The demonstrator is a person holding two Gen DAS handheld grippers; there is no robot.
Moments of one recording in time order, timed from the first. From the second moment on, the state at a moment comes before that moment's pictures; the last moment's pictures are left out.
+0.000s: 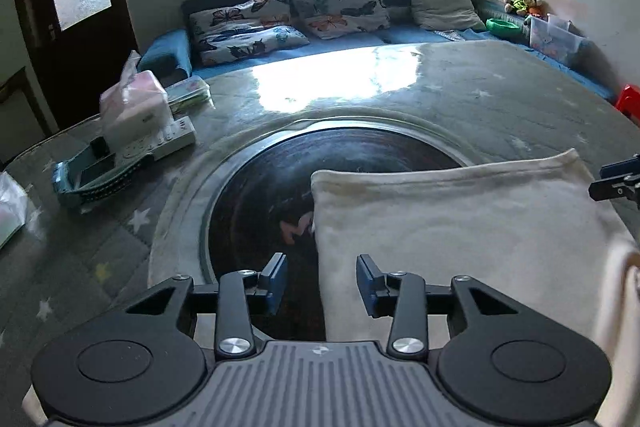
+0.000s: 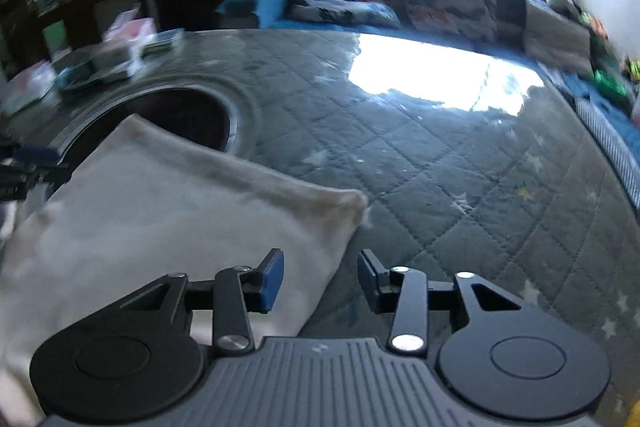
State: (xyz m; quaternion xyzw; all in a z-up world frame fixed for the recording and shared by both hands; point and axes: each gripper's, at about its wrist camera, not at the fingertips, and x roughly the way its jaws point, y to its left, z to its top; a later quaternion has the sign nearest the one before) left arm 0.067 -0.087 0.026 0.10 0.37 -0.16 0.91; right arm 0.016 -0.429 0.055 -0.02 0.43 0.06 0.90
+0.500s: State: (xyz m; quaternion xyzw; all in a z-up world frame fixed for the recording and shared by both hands) left arm 0.092 -0.095 0.018 0.13 0.34 -0.11 0.92; right arm 0.070 -0.411 0.056 -0.02 0.40 0.06 0.91
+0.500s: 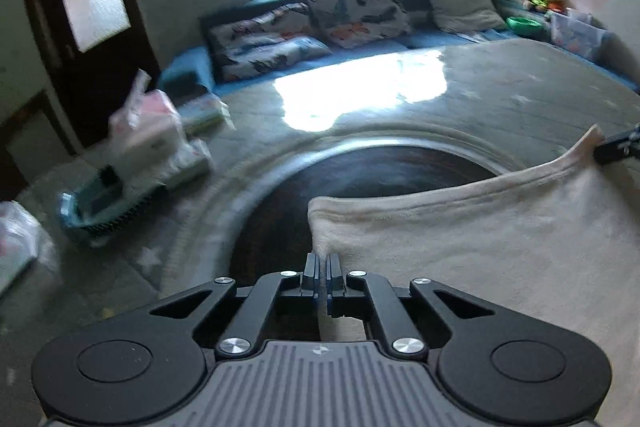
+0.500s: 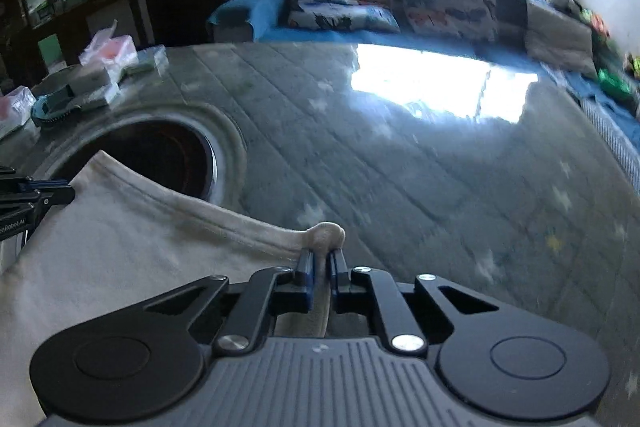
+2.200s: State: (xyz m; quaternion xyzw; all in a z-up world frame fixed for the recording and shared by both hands) left arm -0.089 -0.114 0.051 0.16 0.28 -0.29 0.90; right arm -0.132 -0.325 0.068 -0.11 0.40 0.28 0.86
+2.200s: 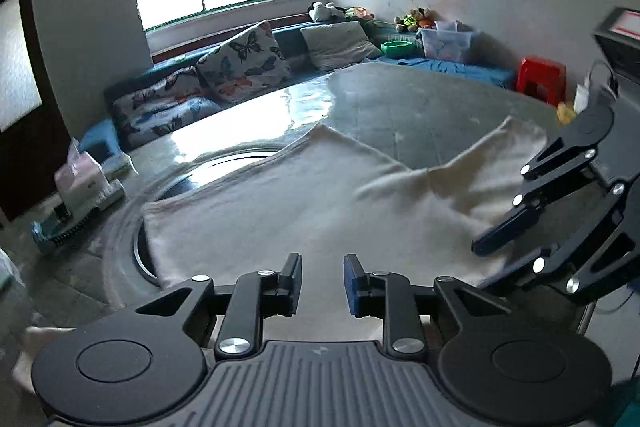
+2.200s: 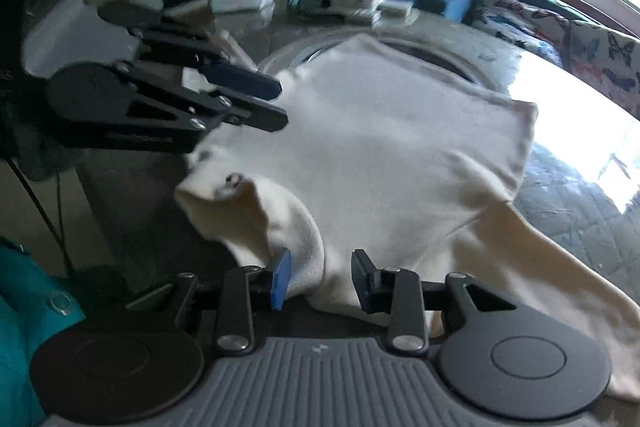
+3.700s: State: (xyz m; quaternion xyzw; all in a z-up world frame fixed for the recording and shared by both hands) left arm -0.111 -0.178 0.022 0.21 0.29 -0.39 0.85; right arm -0.087 -0.533 0.038 0.04 0.37 -0.16 0.91
